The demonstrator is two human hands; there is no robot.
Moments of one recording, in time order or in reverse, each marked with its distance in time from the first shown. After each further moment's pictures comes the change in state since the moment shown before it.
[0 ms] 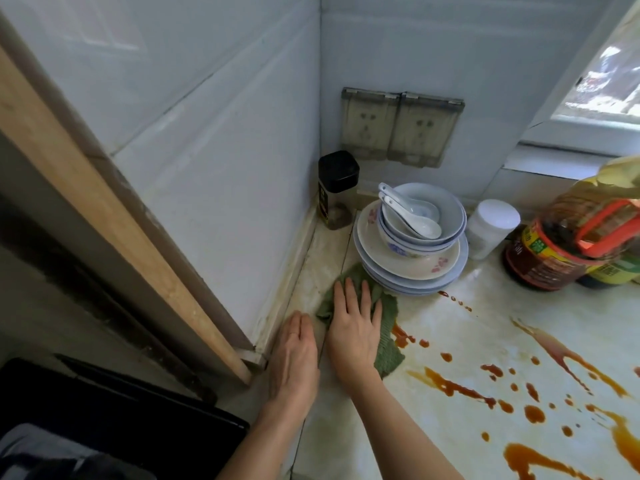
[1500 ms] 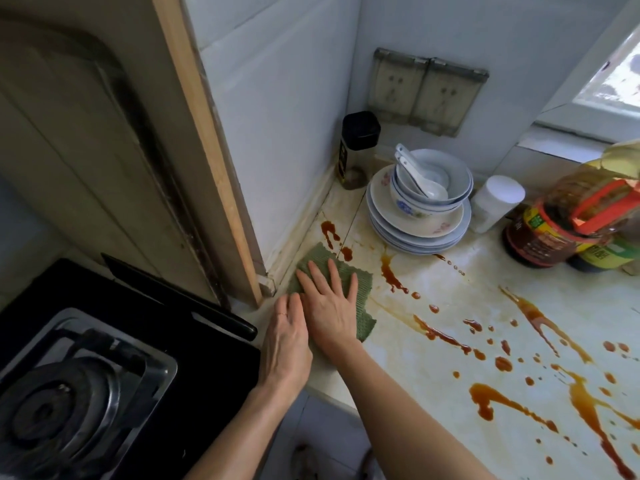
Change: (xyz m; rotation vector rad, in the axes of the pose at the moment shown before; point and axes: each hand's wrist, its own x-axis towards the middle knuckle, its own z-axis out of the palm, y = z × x) left_hand -0.093 0.002 -0.013 -0.124 0.056 -0.120; right_hand -0.070 -0.010 0.000 -0.045 -0.143 -0.385
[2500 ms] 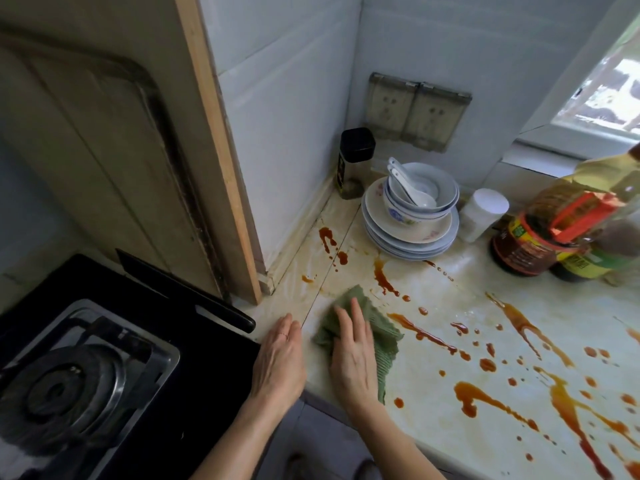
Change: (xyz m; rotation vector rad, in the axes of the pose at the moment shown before) left_hand -0.030 -0.003 0.000 0.138 -0.148 0.018; right_hand -0.093 0.028 0.014 0.335 0.270 0.113
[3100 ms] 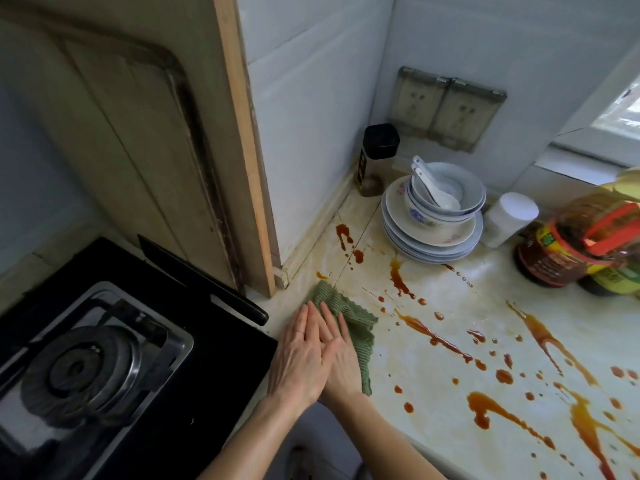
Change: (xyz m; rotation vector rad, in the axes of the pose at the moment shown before) left_hand -0.002 0.010 0.006 -0.068 0.031 -0.012; right_hand 0.006 -0.022 0.028 -0.340 -0.205 -0.408
